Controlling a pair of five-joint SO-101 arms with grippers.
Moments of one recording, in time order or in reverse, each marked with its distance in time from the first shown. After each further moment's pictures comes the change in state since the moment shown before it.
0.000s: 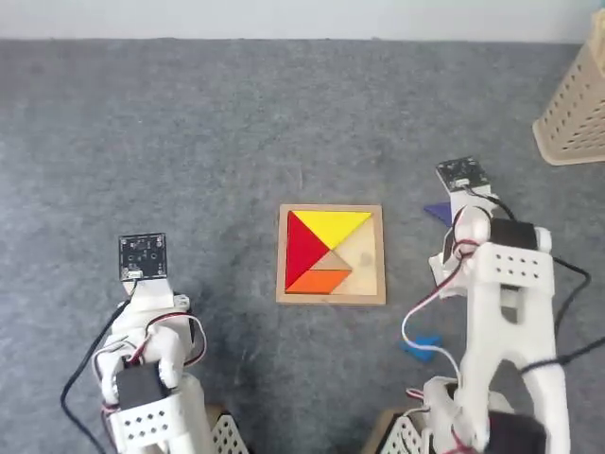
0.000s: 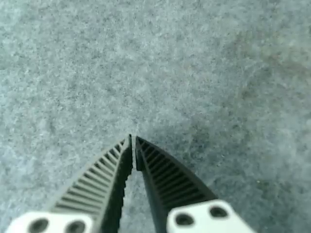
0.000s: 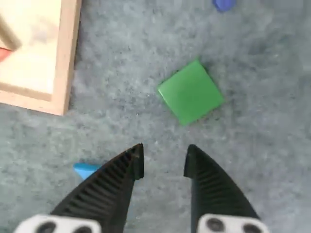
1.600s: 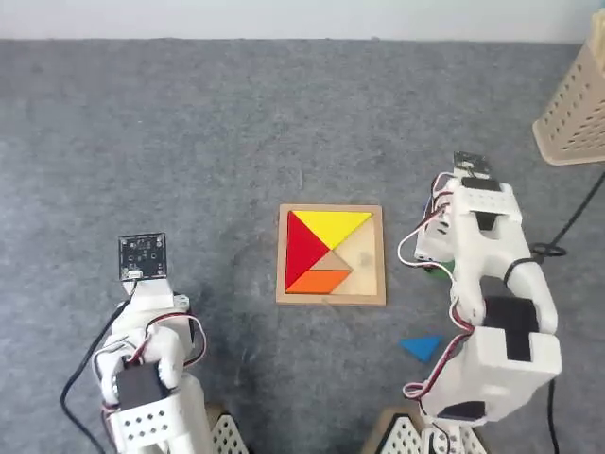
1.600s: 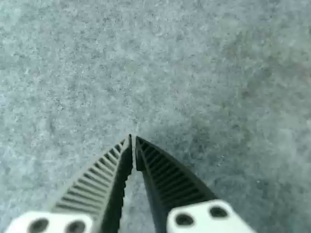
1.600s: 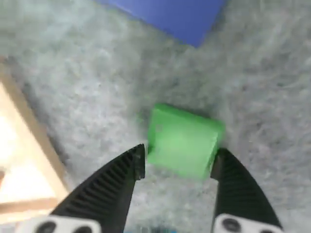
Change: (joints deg) left arm 0.0 0.0 0.0 0.0 0.0; right arm -4.2 34.5 -20.1 -4.8 -29.0
